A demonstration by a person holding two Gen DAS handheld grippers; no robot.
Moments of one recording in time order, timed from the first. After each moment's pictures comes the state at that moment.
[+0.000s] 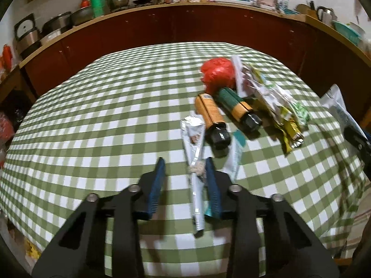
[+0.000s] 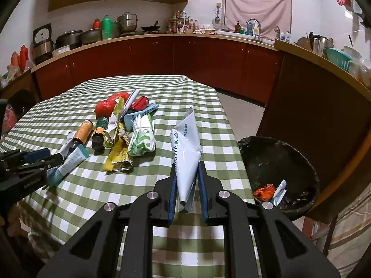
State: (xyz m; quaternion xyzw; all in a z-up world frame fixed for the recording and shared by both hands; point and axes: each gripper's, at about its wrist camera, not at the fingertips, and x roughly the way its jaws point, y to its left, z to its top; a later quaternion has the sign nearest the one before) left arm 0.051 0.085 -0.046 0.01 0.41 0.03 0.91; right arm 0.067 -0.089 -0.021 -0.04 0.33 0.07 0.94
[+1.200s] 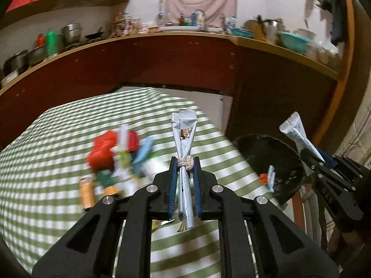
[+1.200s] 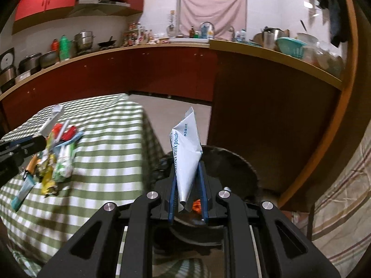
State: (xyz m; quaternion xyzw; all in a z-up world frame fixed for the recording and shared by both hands) left arm 0.090 -0.063 0.017 0.03 0.32 -0.12 0.94; right arm 0.080 -0.201 -0.005 0.00 0.30 -0.05 0.95
